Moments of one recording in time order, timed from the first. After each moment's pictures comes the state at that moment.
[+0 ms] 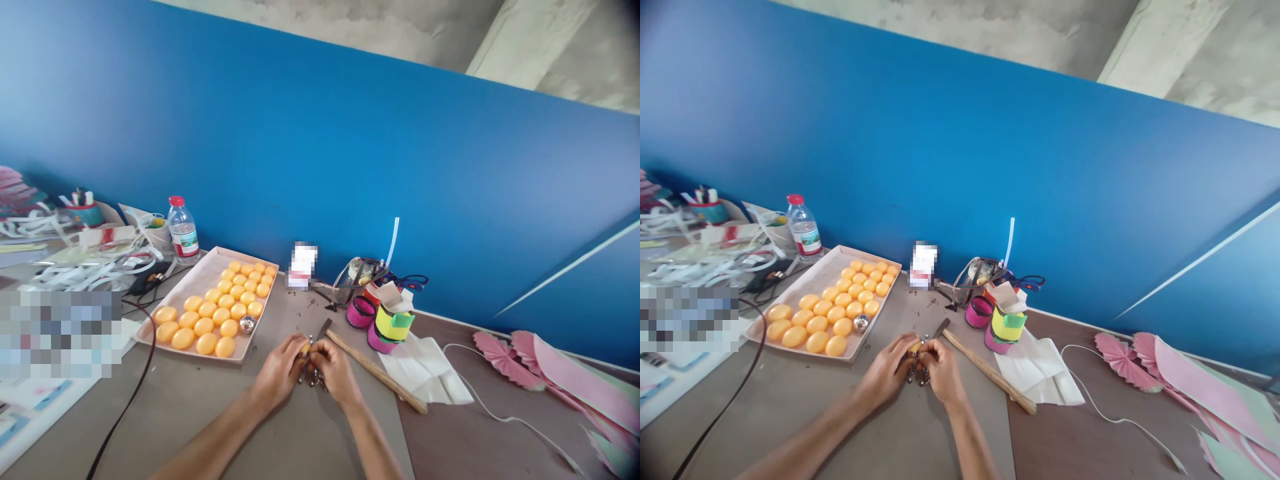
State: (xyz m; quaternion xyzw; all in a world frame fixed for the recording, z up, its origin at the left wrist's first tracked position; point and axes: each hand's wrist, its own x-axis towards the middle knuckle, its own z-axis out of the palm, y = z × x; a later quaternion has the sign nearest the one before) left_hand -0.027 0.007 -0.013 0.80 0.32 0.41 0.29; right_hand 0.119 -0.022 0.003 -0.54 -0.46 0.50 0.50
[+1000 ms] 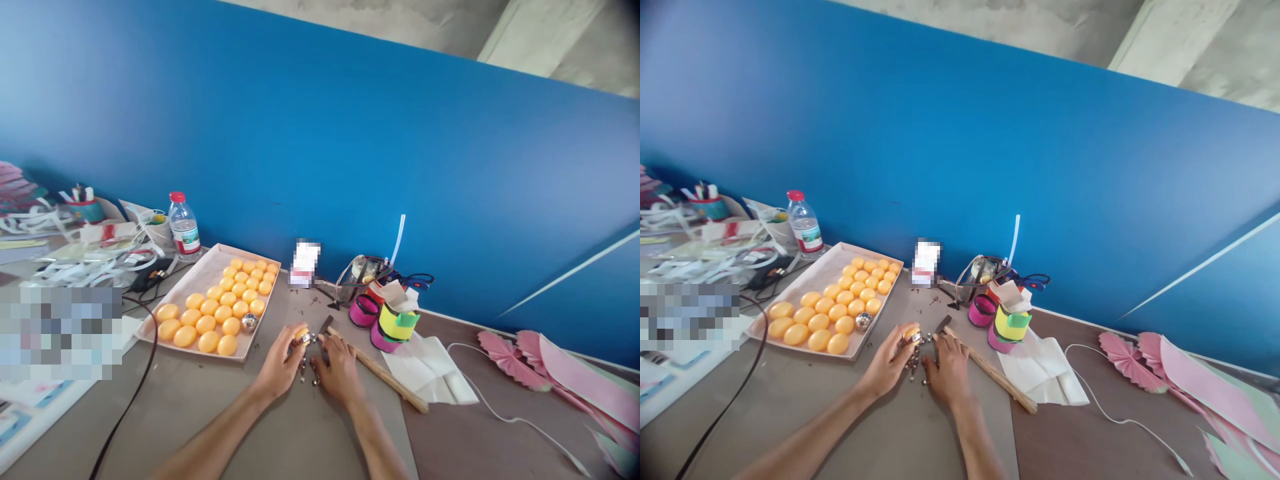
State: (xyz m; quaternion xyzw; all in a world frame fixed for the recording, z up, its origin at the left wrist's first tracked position) left_hand -0.023 0.013 -0.009 0.68 0.35 0.46 0.45; right_hand 0.136 -0.022 -0.012 -0.66 -0.70 0.08 0.27
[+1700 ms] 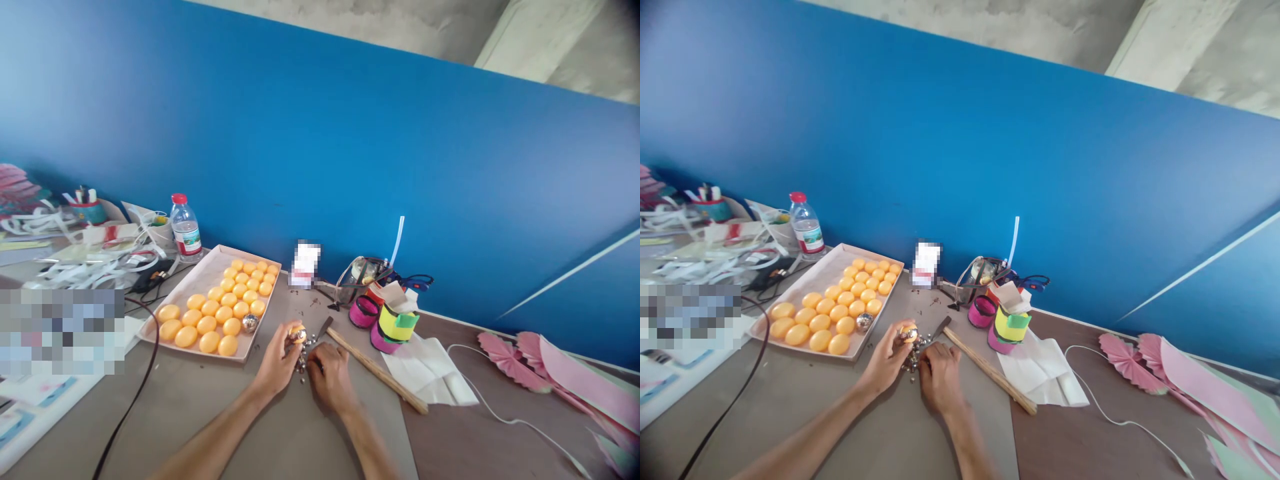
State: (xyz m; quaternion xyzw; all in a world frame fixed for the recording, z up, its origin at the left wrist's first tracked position) left_hand -0.023 0.017 -0.014 0.63 0.37 0.49 0.47; right_hand 0.118 -0.028 -0.003 -0.61 -0.71 0.14 0.32
